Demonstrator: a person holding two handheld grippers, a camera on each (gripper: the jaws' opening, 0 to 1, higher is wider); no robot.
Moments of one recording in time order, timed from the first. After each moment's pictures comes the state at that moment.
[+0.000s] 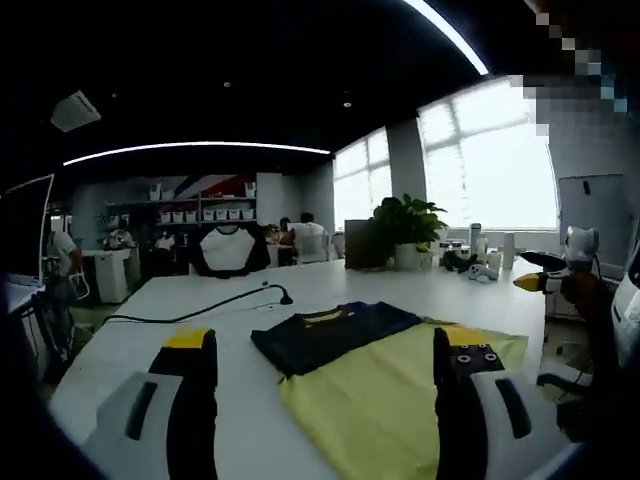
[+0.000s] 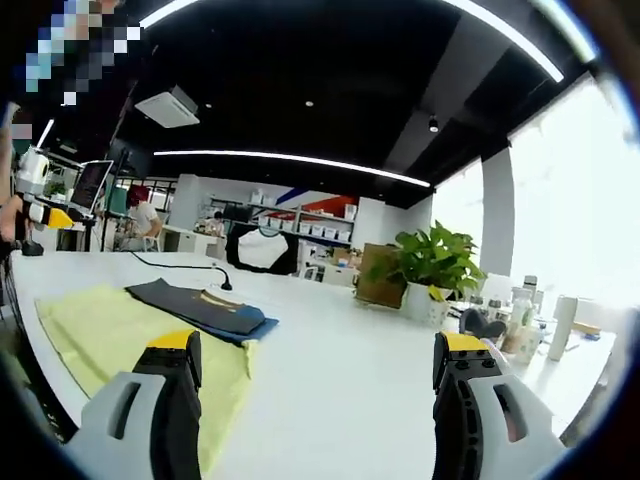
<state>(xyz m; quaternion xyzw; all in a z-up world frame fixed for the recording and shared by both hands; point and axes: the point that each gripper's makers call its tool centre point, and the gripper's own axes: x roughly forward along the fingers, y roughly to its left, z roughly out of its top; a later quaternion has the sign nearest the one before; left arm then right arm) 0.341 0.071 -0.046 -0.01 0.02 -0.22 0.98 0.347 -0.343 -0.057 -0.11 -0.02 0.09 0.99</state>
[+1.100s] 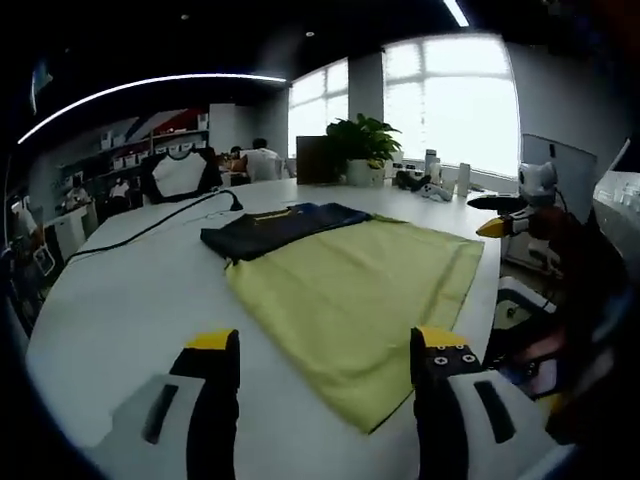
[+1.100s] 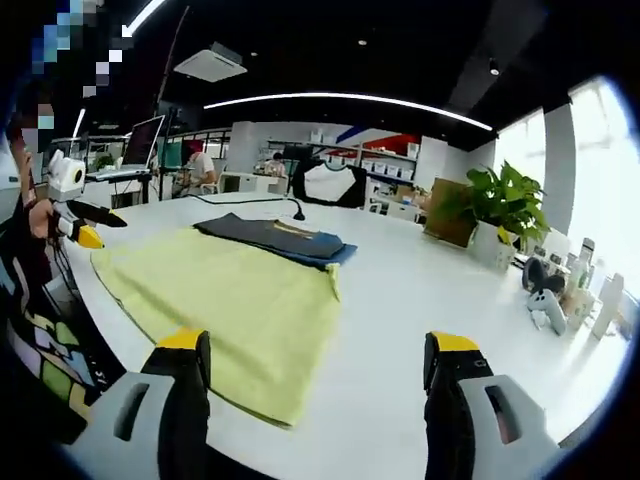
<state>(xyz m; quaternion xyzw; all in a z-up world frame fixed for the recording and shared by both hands) 0.295 0.058 -0.158 0.05 0.17 -0.30 0.94 0.318 -0.295 -0.148 -0.12 0.14 0.19 0.96</state>
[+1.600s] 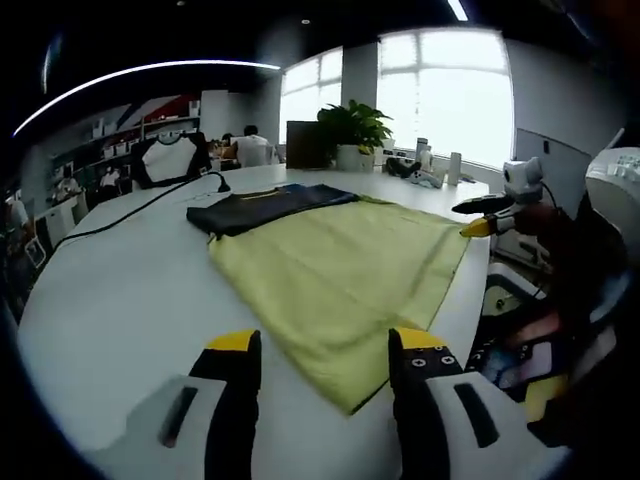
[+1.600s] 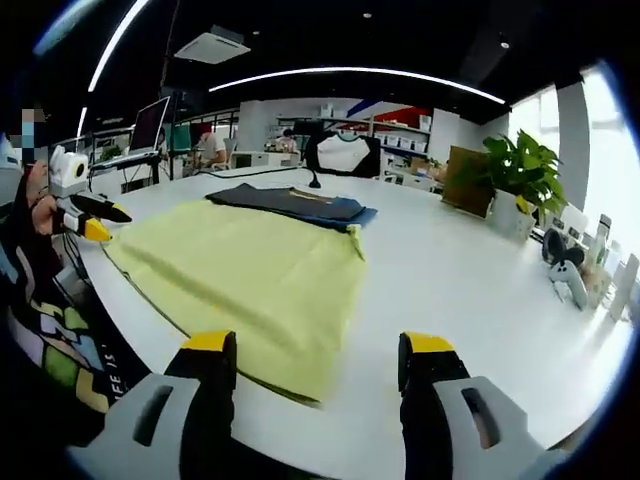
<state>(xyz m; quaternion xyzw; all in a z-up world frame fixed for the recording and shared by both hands) 0.285 0.052 -0.177 0.04 0.20 -0.32 0.92 0.310 -0.283 -0.182 -0.09 0.20 0.22 0.95</state>
